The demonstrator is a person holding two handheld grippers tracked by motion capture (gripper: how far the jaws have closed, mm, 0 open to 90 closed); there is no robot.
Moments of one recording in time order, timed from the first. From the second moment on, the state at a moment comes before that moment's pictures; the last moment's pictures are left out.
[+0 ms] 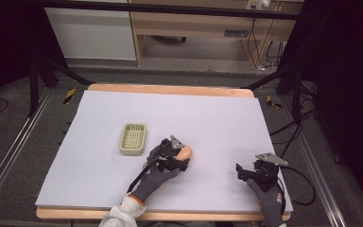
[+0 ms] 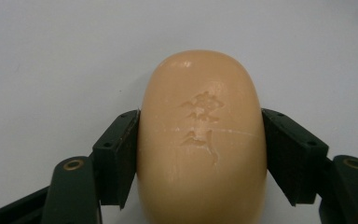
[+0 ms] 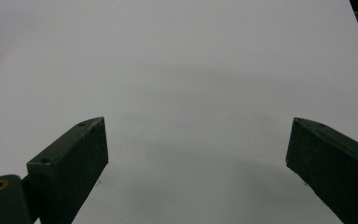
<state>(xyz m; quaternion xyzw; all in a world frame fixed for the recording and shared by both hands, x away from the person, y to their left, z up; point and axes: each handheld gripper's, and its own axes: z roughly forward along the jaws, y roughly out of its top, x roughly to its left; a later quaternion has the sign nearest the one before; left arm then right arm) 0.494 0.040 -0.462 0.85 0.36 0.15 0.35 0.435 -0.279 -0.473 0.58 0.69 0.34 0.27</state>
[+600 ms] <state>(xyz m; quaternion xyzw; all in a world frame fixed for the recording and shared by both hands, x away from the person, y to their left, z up) 0.483 0.062 -0.434 0.85 0.36 0.16 0.35 0.435 -0.279 -0.473 0.58 0.69 0.34 0.27</state>
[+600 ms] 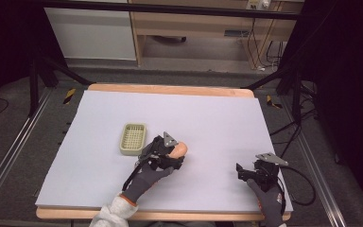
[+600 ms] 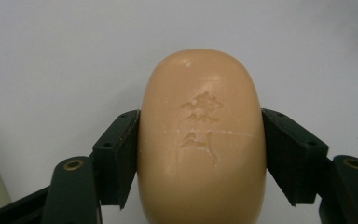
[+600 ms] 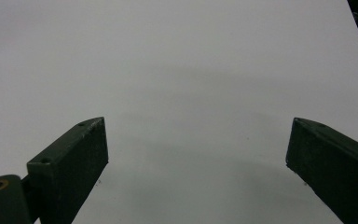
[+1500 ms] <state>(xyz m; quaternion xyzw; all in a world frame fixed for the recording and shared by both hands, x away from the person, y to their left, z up) 0.481 0.110 -0.418 0.83 0.39 0.18 0.36 0.435 -0.279 -0.473 0.58 0.69 0.34 0.27</state>
